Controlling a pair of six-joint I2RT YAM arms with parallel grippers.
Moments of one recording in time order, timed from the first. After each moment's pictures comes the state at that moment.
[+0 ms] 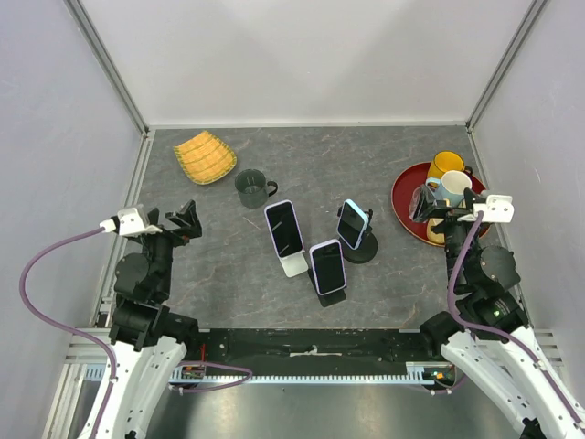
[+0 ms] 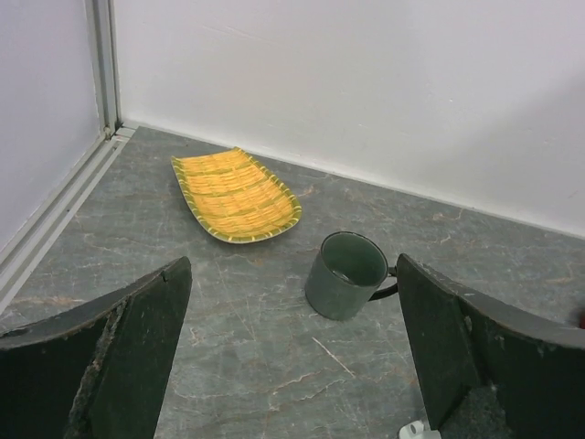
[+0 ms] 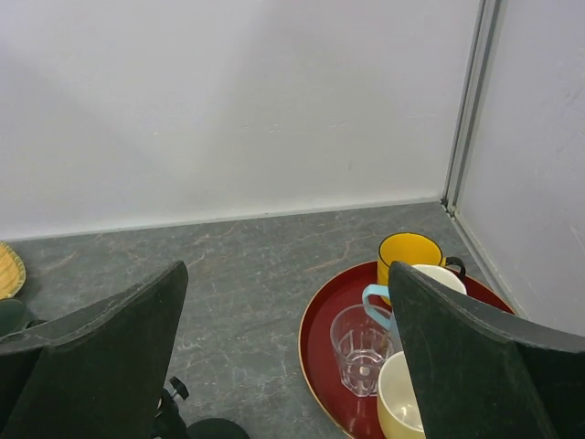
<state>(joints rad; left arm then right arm) -0.25 0.29 0.55 -0.13 -0.33 -0.23 0.52 0.41 0.68 -0.01 0.56 -0.02</state>
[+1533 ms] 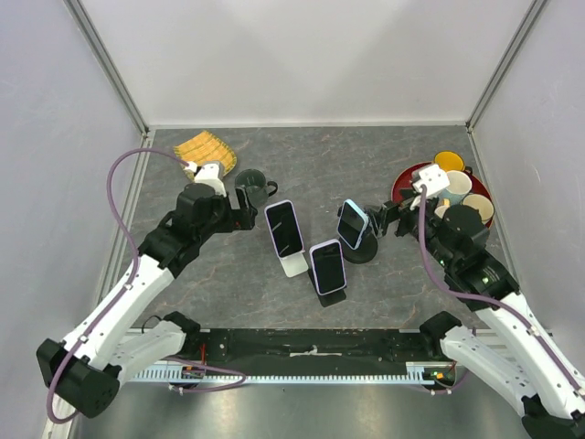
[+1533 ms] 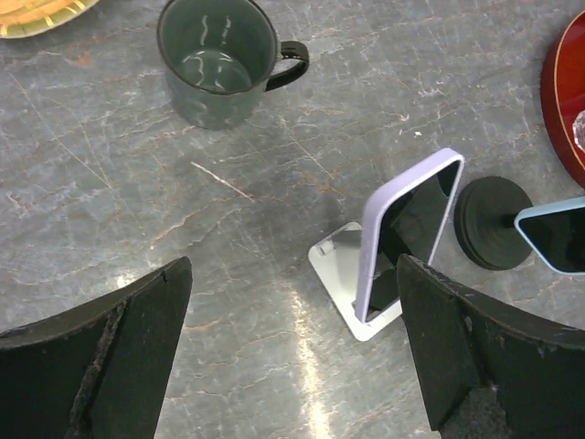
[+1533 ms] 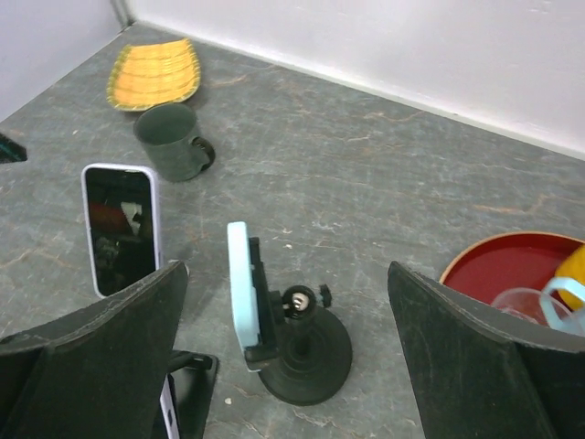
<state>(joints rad) -0.45 0.92 0.87 -0.45 -0.10 -0.39 0.52 0.70 0.86 -0.28 0.00 0.04</state>
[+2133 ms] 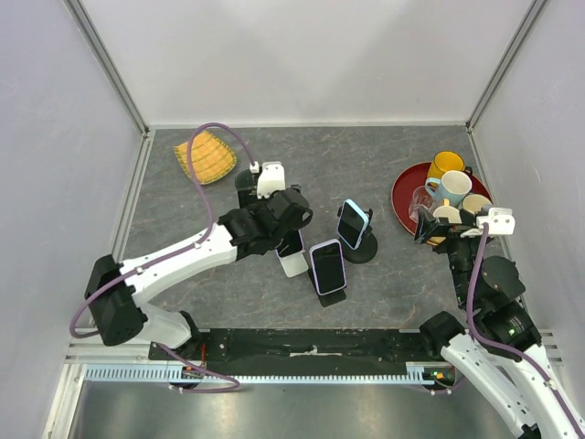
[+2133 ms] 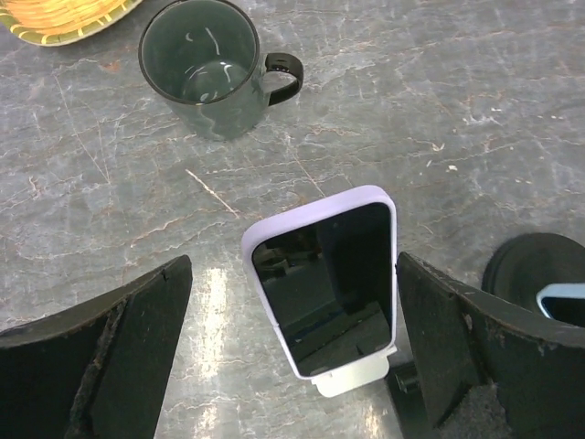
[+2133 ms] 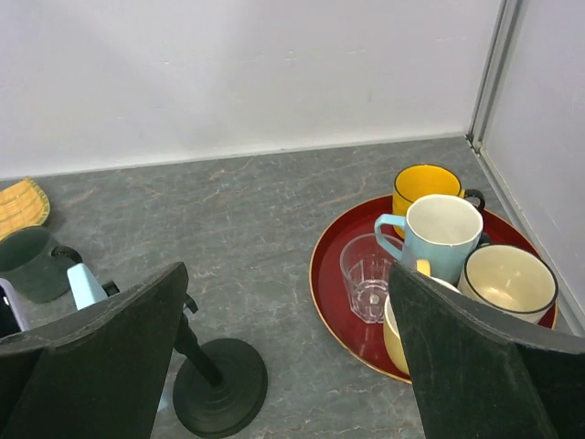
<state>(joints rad) -0.95 1.38 1.17 -0.59 -0.80 -0.69 0.53 0.30 0.70 -0.32 0.51 0.11</state>
